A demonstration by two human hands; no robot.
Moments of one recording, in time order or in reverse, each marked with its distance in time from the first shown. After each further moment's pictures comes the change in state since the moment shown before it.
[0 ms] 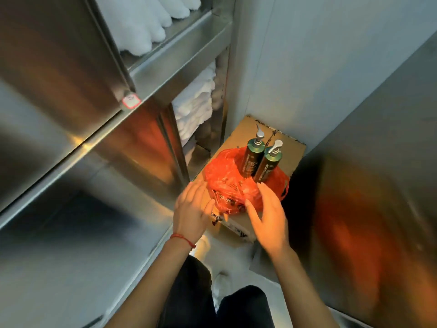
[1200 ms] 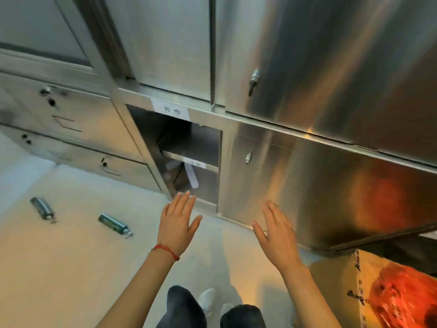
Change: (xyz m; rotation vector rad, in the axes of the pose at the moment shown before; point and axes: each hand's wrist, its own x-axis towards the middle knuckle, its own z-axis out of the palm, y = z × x) left_hand -0.479 -0.088 -0.104 0.204 0.634 -1.092; right_hand -0.247 -0.196 0.128 -0.274 -0.860 -1.169
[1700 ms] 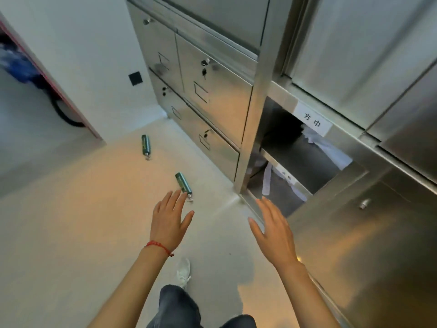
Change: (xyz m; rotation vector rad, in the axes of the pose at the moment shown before) left_hand -0.132 -0.125 -0.058 -0.013 0.233 -0.618; right_hand 0.034 -0.158 0.072 0.129 -0.315 -0.492
